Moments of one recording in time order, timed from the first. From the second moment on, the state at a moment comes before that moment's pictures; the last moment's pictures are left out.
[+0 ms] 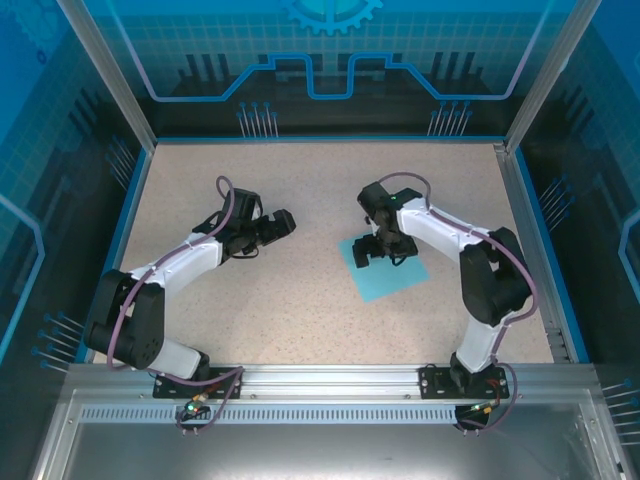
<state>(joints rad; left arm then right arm) -0.29 1.47 0.88 -0.26 0.17 -0.75 0.52 1.81 1.33 -1.03 0.03 0.30</state>
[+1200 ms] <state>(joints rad) -0.29 1.47 0.87 -0.26 0.18 -0.75 0.45 2.06 1.45 -1.04 0.00 0.22</state>
